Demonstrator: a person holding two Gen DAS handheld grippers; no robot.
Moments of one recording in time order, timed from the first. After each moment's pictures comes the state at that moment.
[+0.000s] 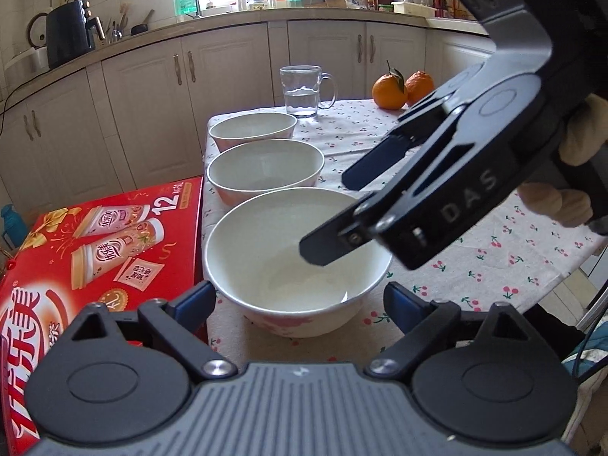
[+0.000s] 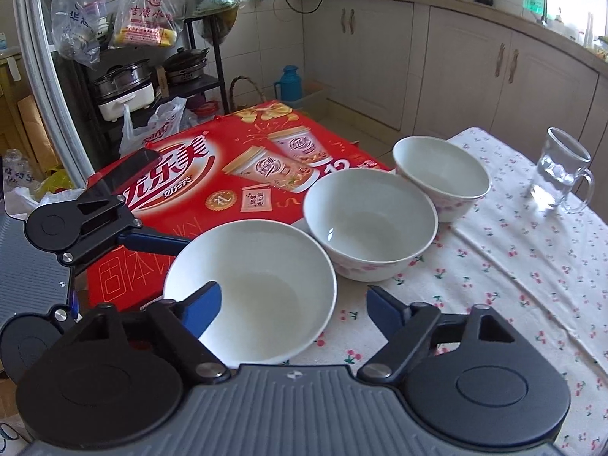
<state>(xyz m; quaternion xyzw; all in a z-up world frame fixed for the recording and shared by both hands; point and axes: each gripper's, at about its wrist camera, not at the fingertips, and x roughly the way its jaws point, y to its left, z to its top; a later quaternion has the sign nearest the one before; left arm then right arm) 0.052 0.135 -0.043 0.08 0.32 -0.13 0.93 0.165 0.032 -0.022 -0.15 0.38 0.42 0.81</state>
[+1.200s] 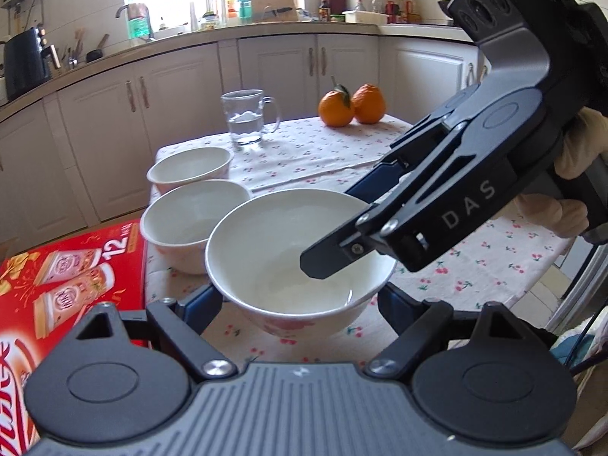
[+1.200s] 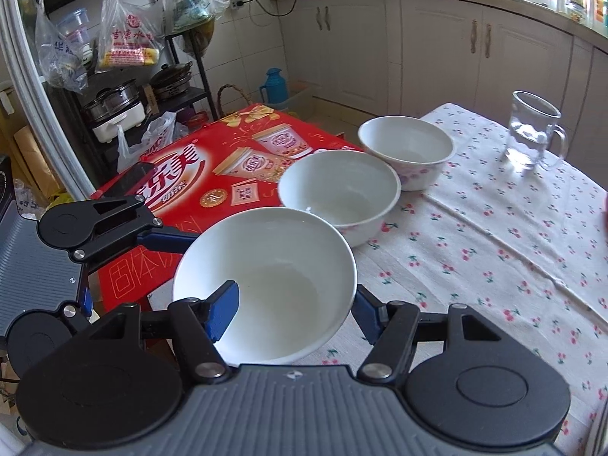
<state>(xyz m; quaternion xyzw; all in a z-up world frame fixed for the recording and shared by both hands) 0.060 0.095 -0.026 0.10 0.30 -0.20 0.93 0.155 -0.023 -0.010 -0.10 0.39 0.39 0.83</state>
